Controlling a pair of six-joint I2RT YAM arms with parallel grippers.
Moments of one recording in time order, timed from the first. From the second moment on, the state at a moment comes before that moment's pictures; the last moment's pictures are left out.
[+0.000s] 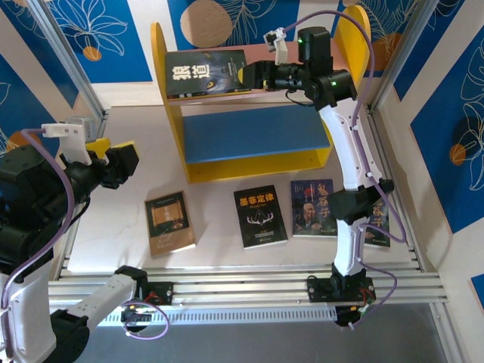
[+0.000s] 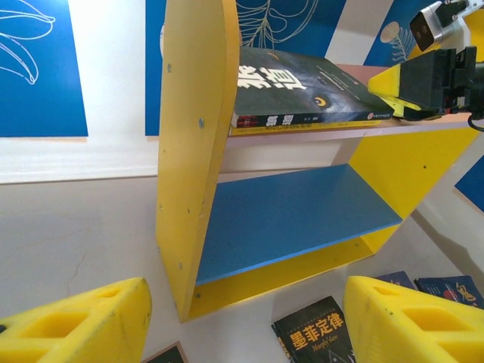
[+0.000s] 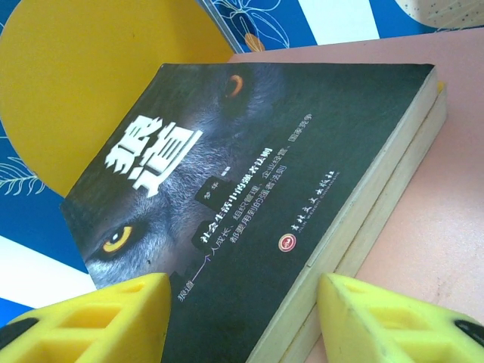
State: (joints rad) left arm -0.27 0.91 1.78 -1.12 0.10 -0.20; right arm 0.37 2.00 2.54 -0.92 -0.66 0.32
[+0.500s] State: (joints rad) left arm -0.27 0.91 1.77 -1.12 0.10 -0.20; right arm 0.37 1.90 2.37 -0.82 -0.69 0.32
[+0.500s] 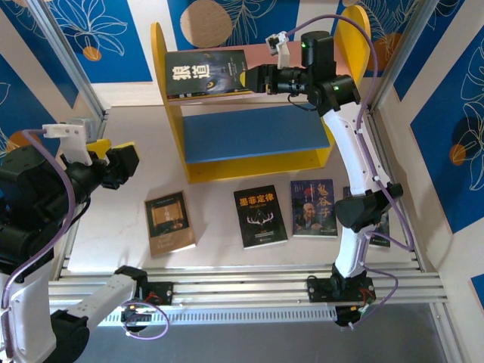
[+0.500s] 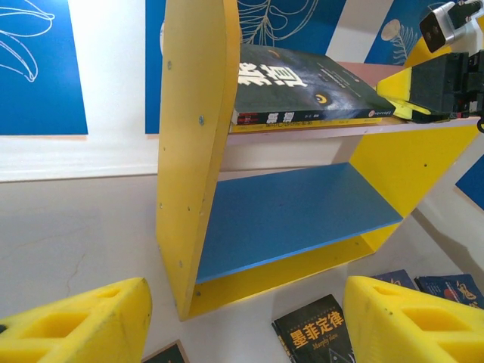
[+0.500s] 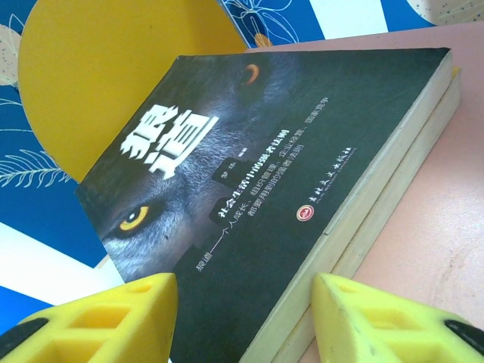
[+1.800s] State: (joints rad) left arm -0.27 0.90 1.77 -1.12 0.10 -0.20; right arm 0.39 1.94 2.46 -0.90 -0.64 0.24
